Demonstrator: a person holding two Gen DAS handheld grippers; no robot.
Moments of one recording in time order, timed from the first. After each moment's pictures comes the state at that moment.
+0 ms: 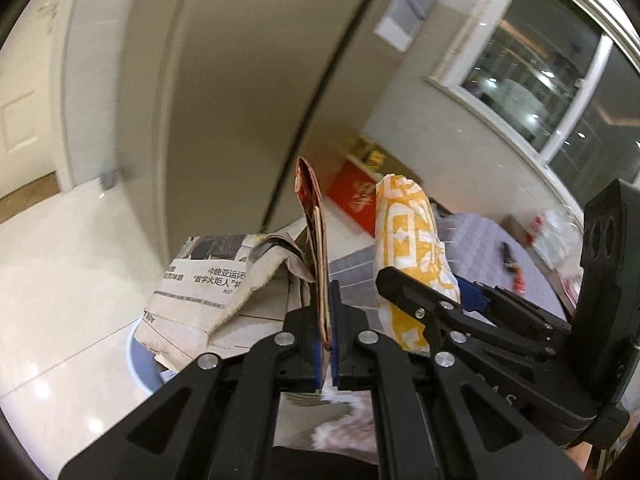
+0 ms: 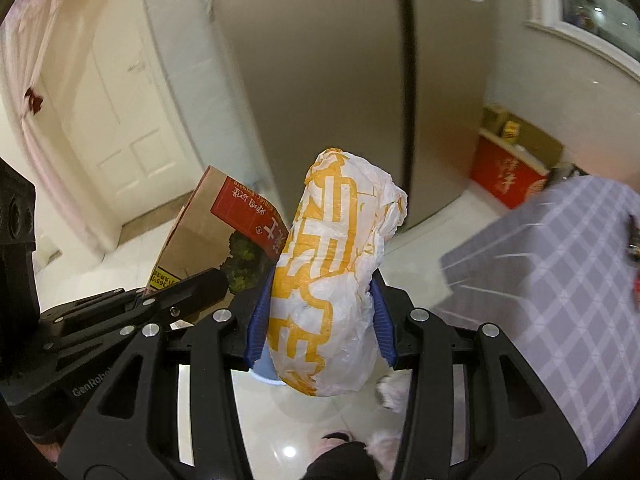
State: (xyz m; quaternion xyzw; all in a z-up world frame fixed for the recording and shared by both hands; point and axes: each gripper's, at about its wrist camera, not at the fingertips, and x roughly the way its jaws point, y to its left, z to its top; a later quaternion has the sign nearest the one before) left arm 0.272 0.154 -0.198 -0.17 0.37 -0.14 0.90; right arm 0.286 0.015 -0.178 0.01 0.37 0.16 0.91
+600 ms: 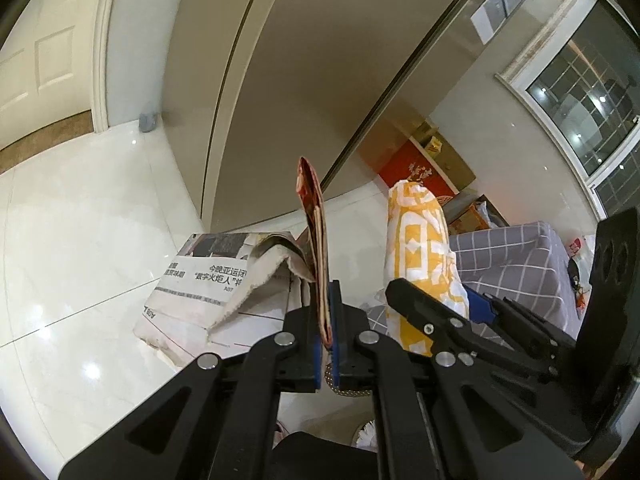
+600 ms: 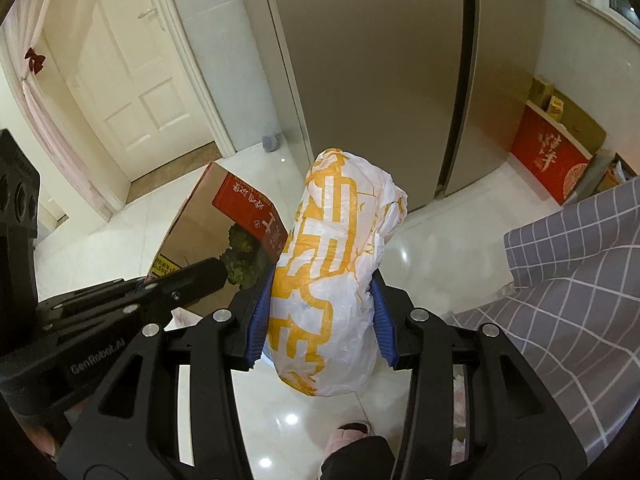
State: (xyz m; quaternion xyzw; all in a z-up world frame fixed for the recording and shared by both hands) left arm 0.318 0.227 -0.280 -0.21 0.44 -0.08 0.87; right arm 0.336 0.088 -0.257 -0.01 0.43 0.20 0.88
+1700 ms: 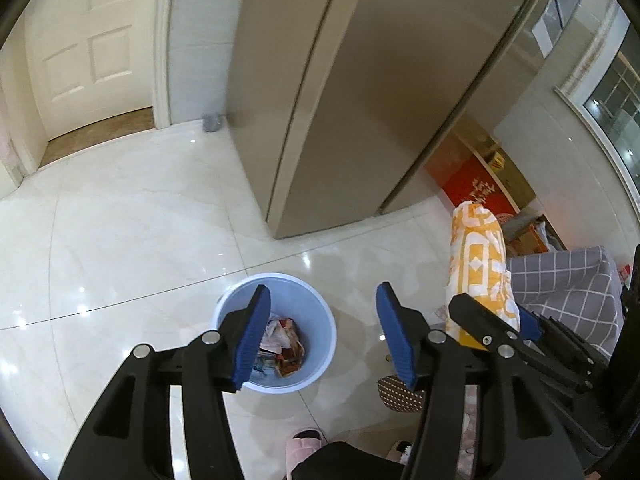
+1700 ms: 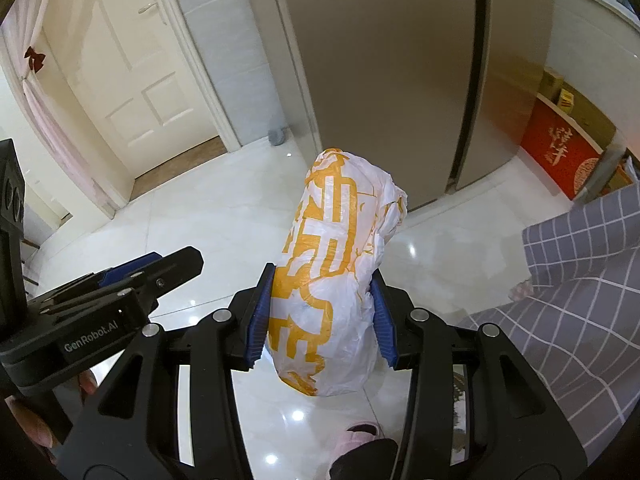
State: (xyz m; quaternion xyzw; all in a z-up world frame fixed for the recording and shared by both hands) left arm 0.312 0.261 -0.289 -0.19 0.44 0.04 0.87; right arm 0.345 0.110 -0.274 0.00 0.44 0.21 0.87
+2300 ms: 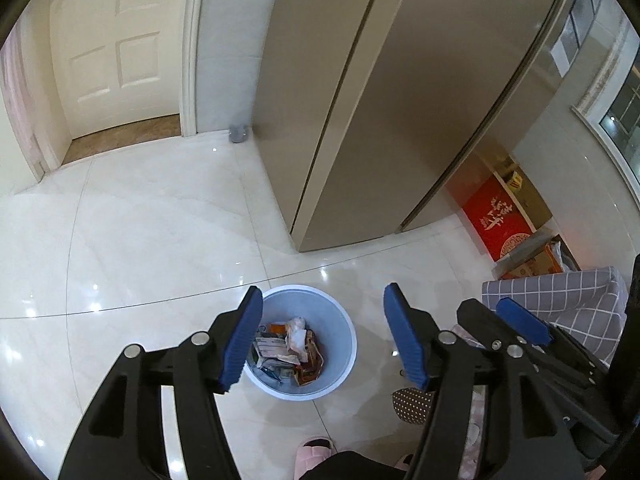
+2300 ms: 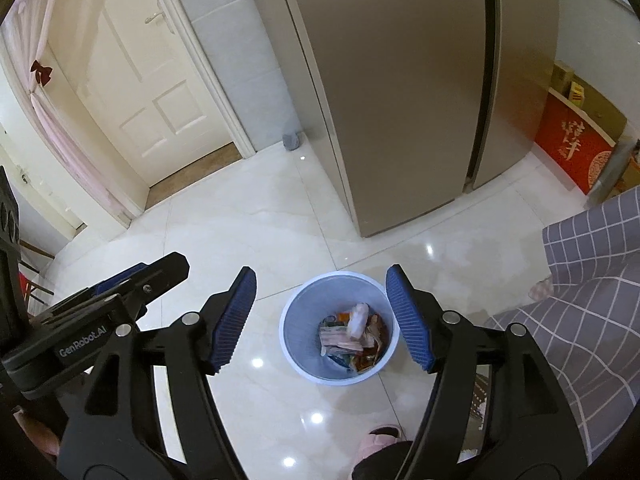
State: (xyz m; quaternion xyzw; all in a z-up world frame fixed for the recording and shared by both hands) left arm 0.302 0.278 -0.274 -0.19 0.43 0.08 0.88; right arm 0.346 0.122 -0.267 0.02 0.44 0.22 0.87
